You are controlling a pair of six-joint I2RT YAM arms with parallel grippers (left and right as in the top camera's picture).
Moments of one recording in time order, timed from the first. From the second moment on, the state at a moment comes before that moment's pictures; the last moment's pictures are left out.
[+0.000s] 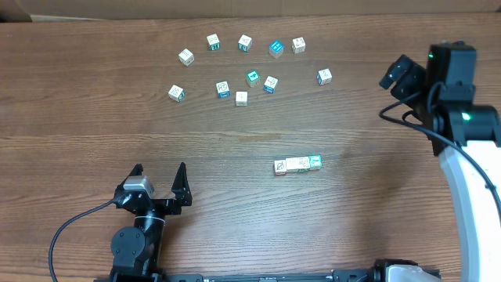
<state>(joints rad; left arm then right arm) -0.11 0.02 0.01 -0.08 -0.04 -0.25 -0.04 1.34 1.35 -0.78 0.17 0.54</state>
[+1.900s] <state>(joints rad) -0.11 0.02 0.01 -0.08 -0.04 -0.25 0.09 1.13 0.84 -0.51 0.01 0.22</state>
